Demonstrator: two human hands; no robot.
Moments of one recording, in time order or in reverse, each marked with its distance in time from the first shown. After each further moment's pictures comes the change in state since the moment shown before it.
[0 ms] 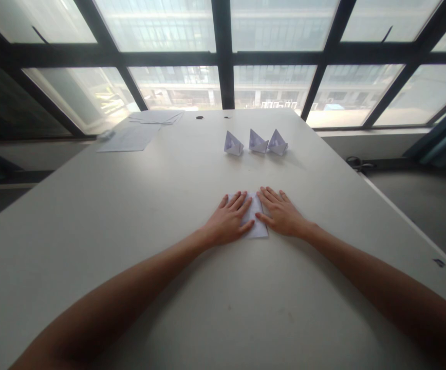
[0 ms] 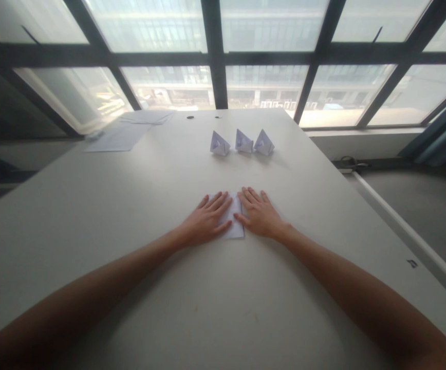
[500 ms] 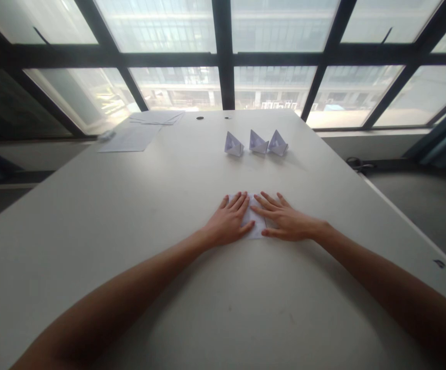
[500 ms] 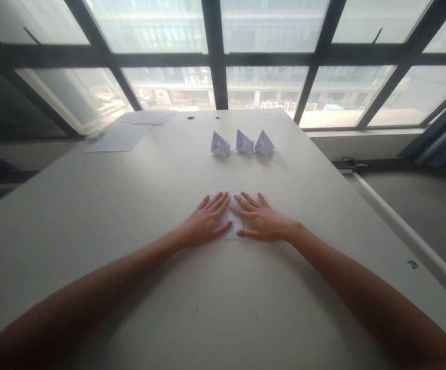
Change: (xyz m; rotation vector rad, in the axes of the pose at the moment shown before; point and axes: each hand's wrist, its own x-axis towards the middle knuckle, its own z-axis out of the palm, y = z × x) left_hand 0.001 -0.002 0.002 -0.009 0.001 -0.002; right_hand -0.013 0.009 -0.026 0.082 -0.204 -0.321
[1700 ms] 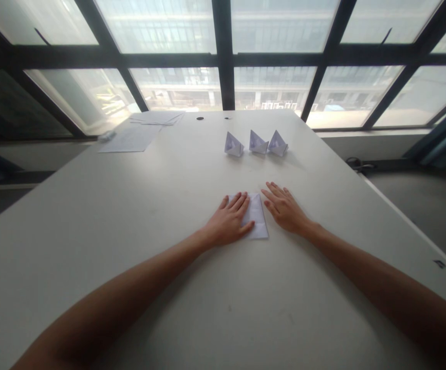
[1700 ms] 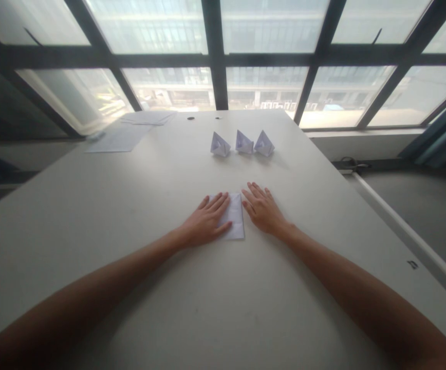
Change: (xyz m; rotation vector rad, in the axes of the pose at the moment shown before) left_hand 0.000 0.001 -0.003 0.018 -0.019 0.004; right_hand 0.018 0.007 0.017 0.006 0.367 0.355
